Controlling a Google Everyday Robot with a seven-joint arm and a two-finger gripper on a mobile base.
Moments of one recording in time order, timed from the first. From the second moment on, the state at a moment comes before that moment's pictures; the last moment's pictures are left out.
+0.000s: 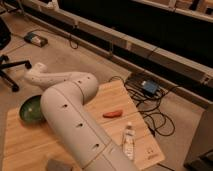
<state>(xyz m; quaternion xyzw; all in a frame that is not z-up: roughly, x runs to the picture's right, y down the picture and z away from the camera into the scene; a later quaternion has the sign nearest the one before) -0.285 0.077 0.956 -0.31 0.09 -0.05 0.94</state>
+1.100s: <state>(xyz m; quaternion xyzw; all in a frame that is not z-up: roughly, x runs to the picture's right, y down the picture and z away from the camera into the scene) -0.321 0.083 0.949 -0.31 0.05 -0.13 0.94</state>
